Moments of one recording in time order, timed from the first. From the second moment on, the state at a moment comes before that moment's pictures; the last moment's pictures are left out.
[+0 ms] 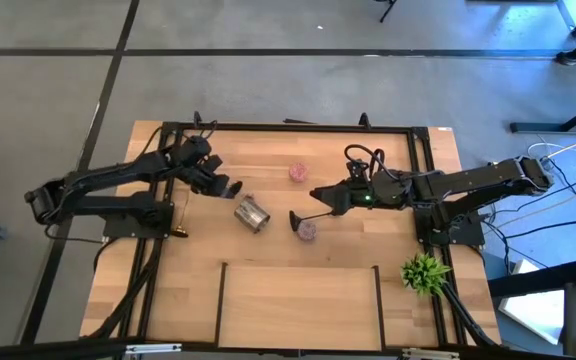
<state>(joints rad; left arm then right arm) 0.59 0.95 0.52 -0.42 0.59 -0.81 0.18 1.21 0.96 -0.03 0.31 1.09</state>
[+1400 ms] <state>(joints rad) 0.23 0.94 0.22 0.18 0.19 -1.23 0.17 1.21 0.96 -0.06 0.32 1.10</state>
